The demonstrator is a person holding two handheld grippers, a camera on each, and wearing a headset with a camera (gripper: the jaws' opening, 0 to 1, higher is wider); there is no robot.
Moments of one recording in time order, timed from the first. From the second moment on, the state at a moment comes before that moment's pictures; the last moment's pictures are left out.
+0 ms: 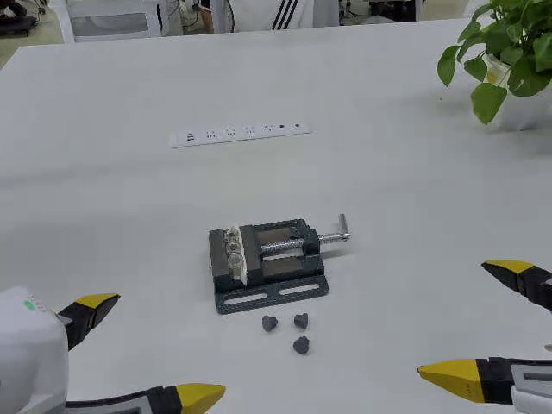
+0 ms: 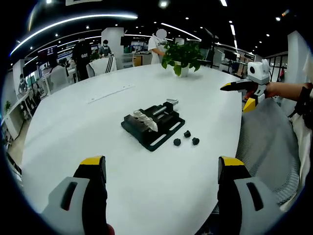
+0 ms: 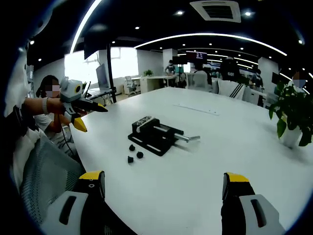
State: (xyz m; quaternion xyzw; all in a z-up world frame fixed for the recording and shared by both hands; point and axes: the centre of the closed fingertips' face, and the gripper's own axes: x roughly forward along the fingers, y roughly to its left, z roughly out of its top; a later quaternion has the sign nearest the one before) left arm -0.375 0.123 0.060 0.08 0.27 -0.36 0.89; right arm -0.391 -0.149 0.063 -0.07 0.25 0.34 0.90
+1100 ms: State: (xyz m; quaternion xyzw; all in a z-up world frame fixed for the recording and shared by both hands) left arm -0.353 0.086 0.035 0.16 0.26 -0.44 0.85; right arm -0.398 -0.151 0.055 -0.08 0.27 0.34 0.90
